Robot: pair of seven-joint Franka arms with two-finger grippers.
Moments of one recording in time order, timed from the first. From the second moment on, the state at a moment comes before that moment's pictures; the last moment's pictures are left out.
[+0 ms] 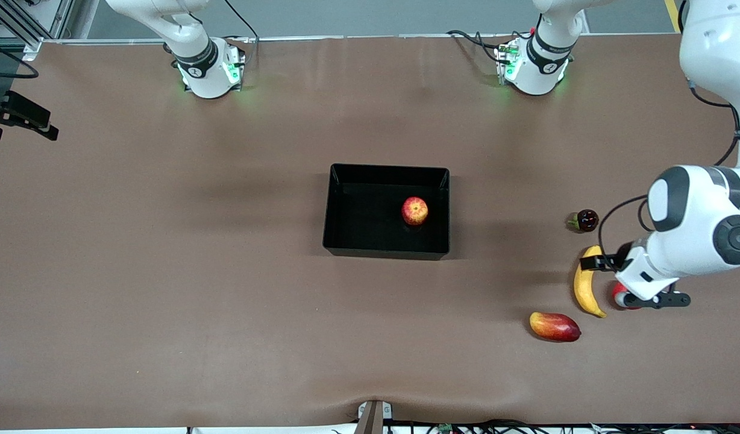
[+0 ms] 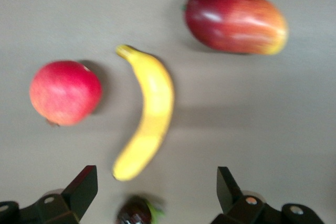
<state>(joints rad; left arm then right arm) 0.26 0.58 -0.28 -1.56 0.18 2.05 -0.05 0.07 -0.03 -0.13 -1.48 0.00 1.39 -0.05</state>
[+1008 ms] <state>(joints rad) 0.27 0.76 -0.28 -1.59 0.24 2.25 0.10 0.04 -0.03 -0.13 -1.48 0.00 1.39 -0.14</state>
